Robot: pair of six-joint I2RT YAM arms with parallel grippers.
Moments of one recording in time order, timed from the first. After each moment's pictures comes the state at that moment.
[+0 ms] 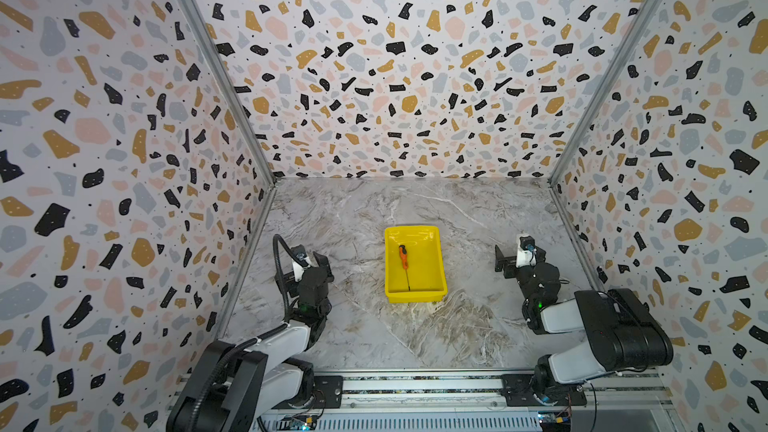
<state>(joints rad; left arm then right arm) -0.25 1.18 0.18 0.70 -0.77 -0.10 0.08 1.50 0.19 1.17 -0.02 -0.12</state>
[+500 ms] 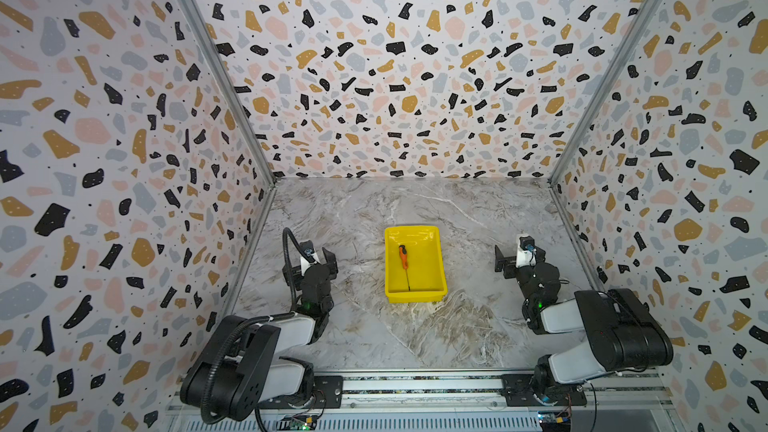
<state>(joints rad) -0.25 1.30 0.19 0.87 -0.65 -0.05 0.08 1.50 0.19 1.17 -0.02 -0.12</state>
